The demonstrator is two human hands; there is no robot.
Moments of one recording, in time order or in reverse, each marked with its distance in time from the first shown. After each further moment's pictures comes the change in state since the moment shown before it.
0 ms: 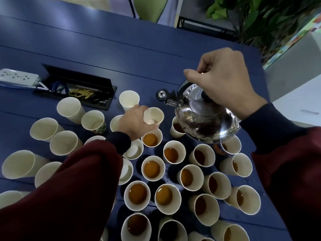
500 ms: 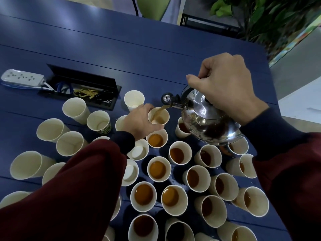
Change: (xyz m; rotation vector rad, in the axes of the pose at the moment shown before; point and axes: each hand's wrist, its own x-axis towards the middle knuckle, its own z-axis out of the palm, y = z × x) left_hand 0.000 -0.002 -0.002 -0.078 -0.009 -0.028; right_hand -0.004 -0.011 0.011 -0.140 -0.038 0.041
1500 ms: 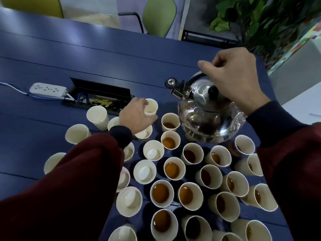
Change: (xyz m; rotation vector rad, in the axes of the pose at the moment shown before) left_hand -0.010 -0.012 -0.070 0.167 0.134 -0.044; right_hand 0.004 -0.031 -0.016 0.195 0.160 0.057
